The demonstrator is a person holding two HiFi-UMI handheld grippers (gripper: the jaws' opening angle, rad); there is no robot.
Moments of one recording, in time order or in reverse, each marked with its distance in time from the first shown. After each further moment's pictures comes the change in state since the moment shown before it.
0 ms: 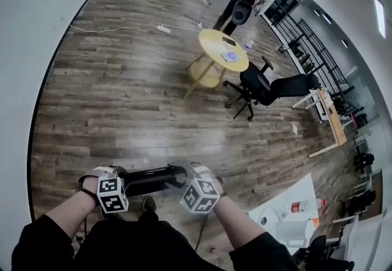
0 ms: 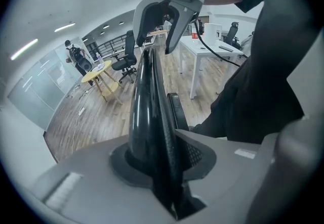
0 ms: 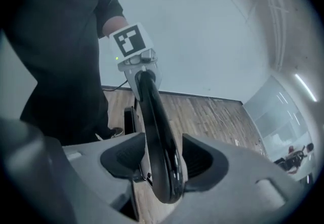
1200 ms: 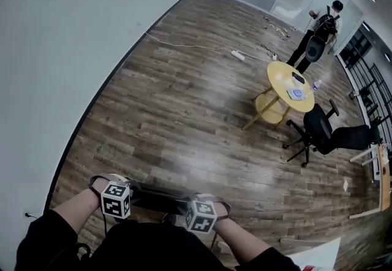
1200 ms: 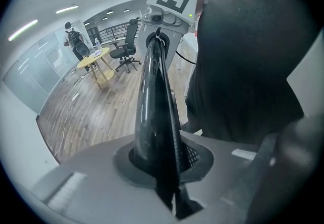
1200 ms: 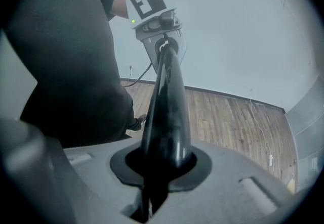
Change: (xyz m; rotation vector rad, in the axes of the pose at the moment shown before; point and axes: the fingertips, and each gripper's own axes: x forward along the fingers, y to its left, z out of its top) left arm -0.013 -0.043 -0.013 -0.117 0.092 -0.088; right arm 0.049 0.063 -0.030 -0.182 0.004 0.419
